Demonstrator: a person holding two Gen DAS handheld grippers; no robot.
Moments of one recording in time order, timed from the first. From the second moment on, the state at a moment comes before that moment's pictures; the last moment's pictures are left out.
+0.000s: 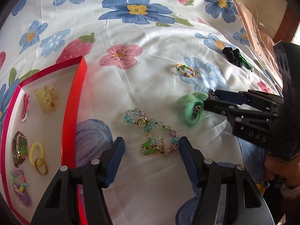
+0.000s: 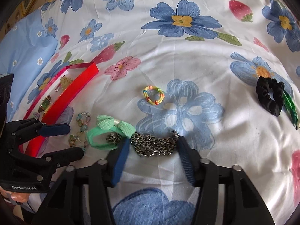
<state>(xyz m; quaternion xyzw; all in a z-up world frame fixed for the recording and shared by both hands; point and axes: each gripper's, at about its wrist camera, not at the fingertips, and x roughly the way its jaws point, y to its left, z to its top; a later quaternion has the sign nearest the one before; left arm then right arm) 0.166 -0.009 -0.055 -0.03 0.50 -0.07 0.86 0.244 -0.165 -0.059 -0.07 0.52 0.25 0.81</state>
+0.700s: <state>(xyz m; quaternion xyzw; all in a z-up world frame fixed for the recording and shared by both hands) 0.126 0.014 0.000 -0.07 0.44 -0.10 0.89 0.228 -0.182 0.010 0.03 0.47 0.28 0.84</state>
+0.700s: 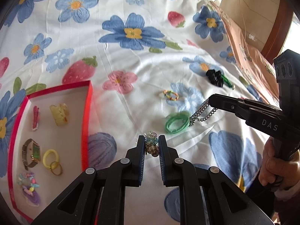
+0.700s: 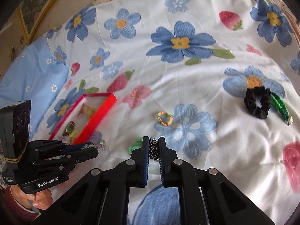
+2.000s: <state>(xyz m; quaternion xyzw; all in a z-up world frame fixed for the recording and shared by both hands) -0.008 0.167 0.054 -0.19 0.37 0.03 0.91 0.175 -0.053 0.073 0.01 0.41 0.43 0.80</state>
